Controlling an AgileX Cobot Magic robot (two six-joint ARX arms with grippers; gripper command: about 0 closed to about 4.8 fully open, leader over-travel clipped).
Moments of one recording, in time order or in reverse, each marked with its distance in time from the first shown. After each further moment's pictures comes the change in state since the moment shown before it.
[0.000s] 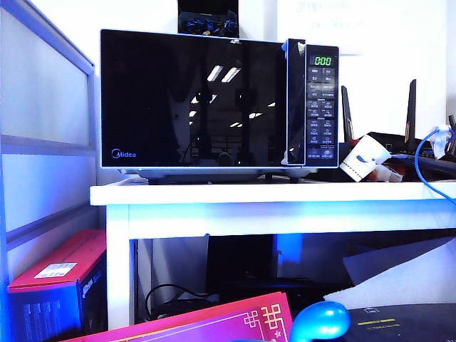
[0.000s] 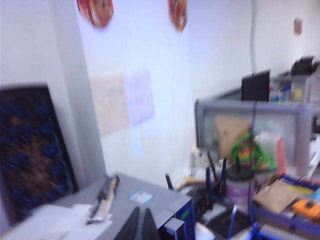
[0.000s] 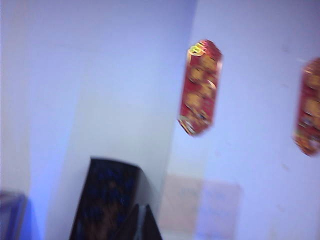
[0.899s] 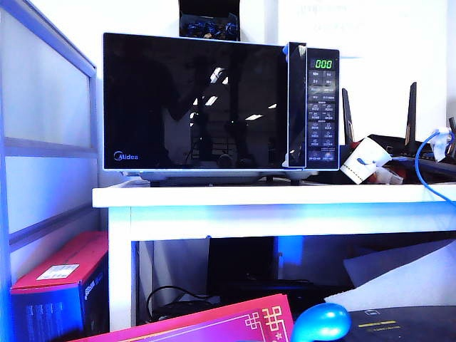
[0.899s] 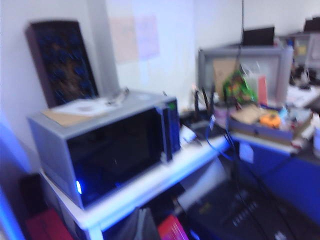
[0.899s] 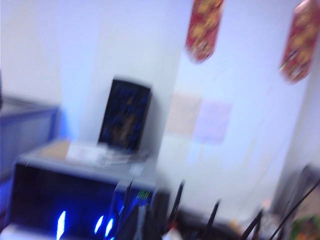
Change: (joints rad) left arm 0.162 -0.797 -0.195 -0.790 0.074 0.014; right arm -0.237 -0.586 -0.206 -0.658 -0.212 0.084
